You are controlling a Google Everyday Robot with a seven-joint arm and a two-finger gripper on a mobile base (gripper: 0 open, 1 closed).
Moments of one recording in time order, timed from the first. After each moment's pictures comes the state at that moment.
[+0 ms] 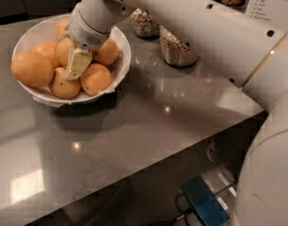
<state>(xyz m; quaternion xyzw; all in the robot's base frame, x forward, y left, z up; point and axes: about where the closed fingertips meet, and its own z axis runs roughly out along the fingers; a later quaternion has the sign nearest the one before) 0.607 0.183 0.920 -0.77 0.53 0.12 0.34</state>
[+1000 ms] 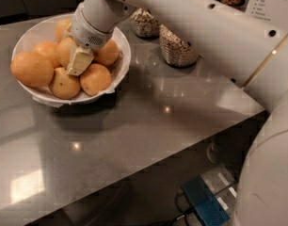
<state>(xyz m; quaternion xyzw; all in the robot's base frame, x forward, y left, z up) 0.608 0.180 0.921 -0.77 0.53 0.12 0.34</state>
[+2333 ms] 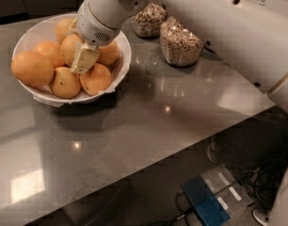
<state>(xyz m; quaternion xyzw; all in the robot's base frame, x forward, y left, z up) 0.591 0.169 0.946 -0.76 0.53 0.12 0.36</state>
